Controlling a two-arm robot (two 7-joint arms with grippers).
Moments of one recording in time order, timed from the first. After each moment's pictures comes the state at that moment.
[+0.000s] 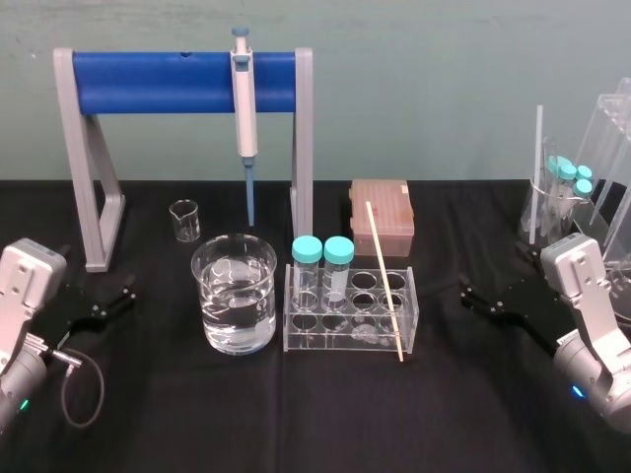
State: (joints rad) left arm -0.20 0.60 0.45 -1.41 -0.25 -0.12 0.03; right arm 0.20 0.60 -0.45 -1.41 0.25 -0.12 -0.03
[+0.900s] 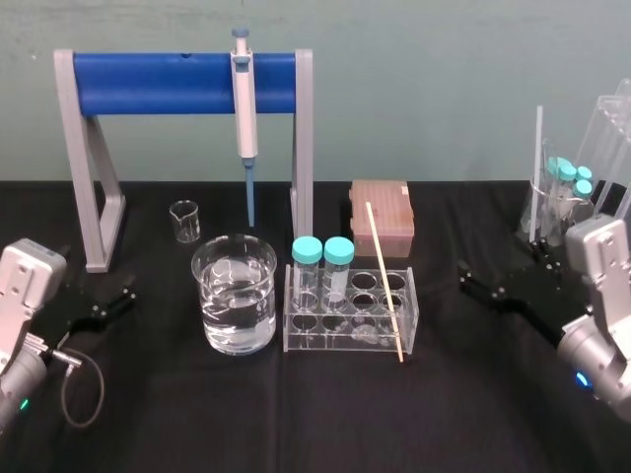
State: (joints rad) left arm -0.20 0.60 0.45 -1.41 -0.25 -0.12 0.03; right arm 0.19 0.59 -0.39 -1.43 0.35 -0.13 0.06
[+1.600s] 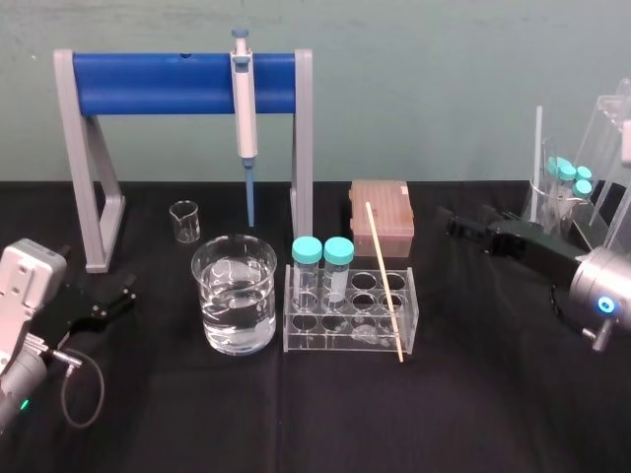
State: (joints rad) left arm -0.20 0.60 0.45 -1.41 -0.25 -0.12 0.03; right arm 0.27 0.57 -0.23 -1.54 0.87 0.36 0.34
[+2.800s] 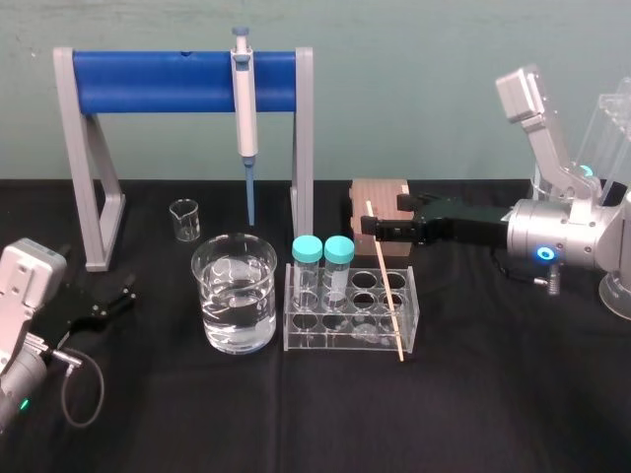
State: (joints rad) left arm -0.20 0.60 0.45 -1.41 -0.25 -0.12 0.03; right arm 0.65 0.60 -0.58 -1.34 0.77 0.45 0.56
